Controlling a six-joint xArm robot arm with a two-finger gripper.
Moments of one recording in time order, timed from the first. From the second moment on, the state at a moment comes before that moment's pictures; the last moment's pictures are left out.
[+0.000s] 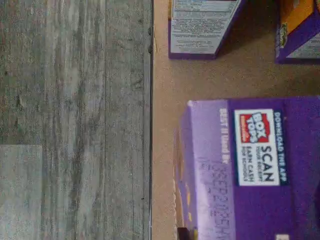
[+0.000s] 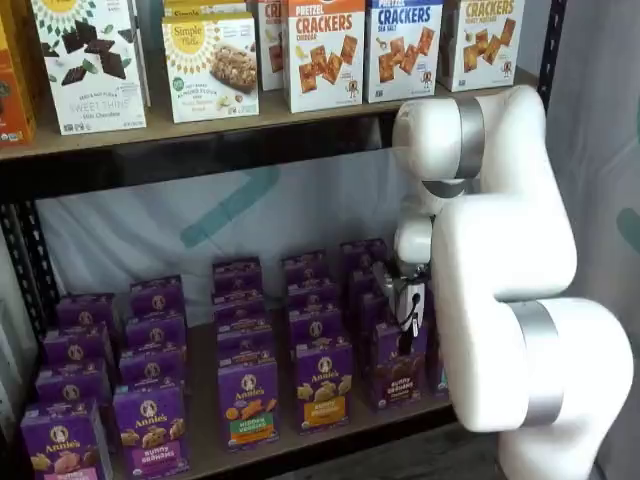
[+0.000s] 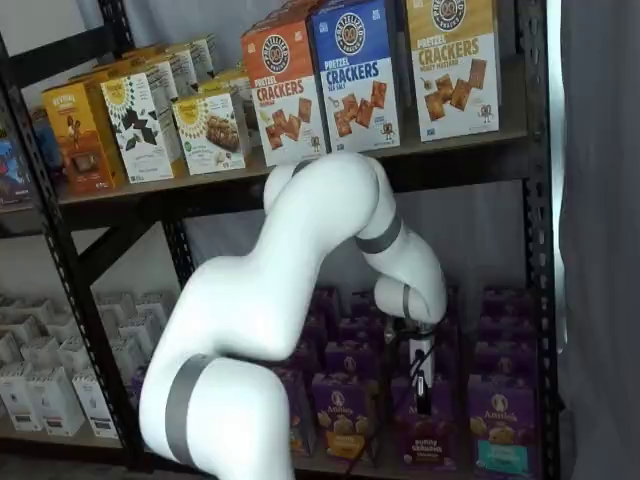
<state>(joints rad) -0.20 1.08 -1.59 0.10 0.54 -1.85</state>
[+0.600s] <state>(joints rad) -0.22 1.04 -1.55 0.13 0.60 -1.90</state>
